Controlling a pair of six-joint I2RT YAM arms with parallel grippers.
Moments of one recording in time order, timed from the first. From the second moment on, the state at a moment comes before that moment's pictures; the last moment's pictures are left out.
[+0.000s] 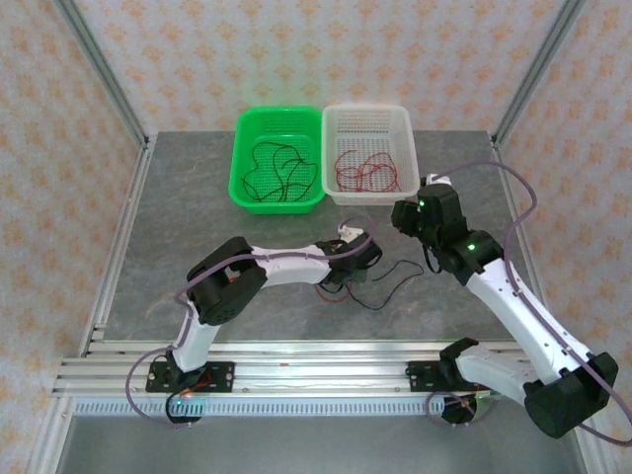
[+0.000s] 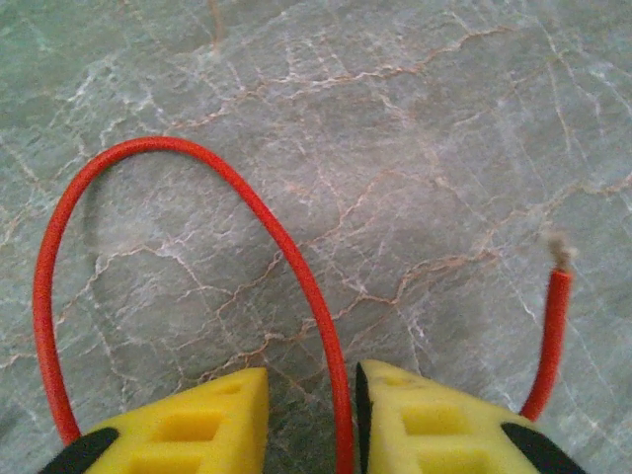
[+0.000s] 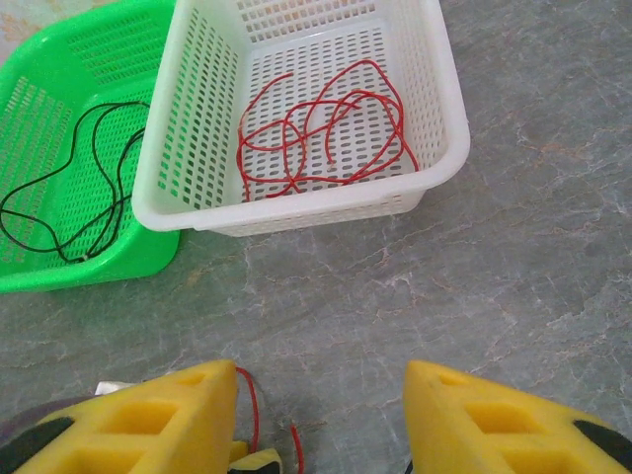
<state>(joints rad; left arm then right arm) -0.95 2.05 1.35 -0.38 -0.29 -0.78 0.45 1.03 1.00 -0.61 0.22 0.50</state>
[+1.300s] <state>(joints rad) -0.97 1.71 1.57 -0.53 -0.43 -0.64 0.43 1.00 0.84 -0.53 0.07 0.61</state>
